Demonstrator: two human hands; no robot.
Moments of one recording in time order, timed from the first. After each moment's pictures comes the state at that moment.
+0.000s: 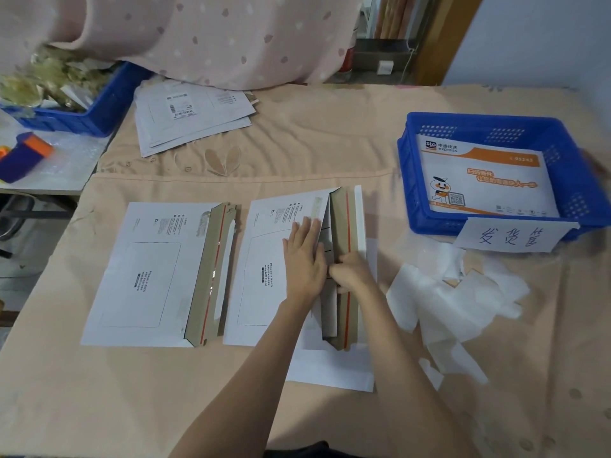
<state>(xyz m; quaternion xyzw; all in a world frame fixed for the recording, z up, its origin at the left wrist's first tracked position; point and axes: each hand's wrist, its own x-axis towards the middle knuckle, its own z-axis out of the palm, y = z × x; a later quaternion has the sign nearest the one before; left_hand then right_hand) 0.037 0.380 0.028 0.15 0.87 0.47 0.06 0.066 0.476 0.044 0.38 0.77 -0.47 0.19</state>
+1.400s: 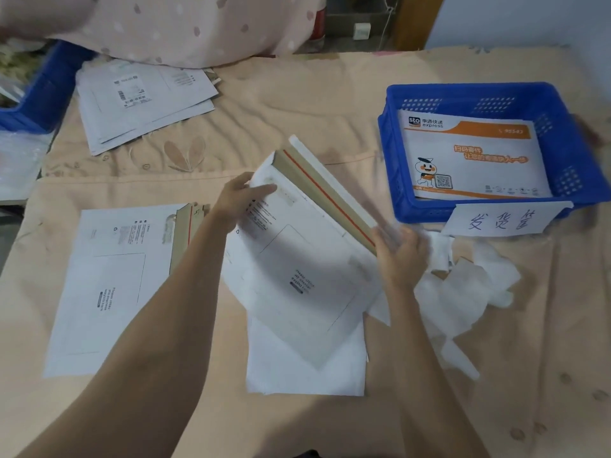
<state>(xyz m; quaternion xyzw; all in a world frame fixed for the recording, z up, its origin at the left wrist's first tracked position) -0.127 0.365 0.044 0.02 0.78 0.55 0.30 0.092 0.563 0.010 0.51 0.77 -0.36 -0.14</state>
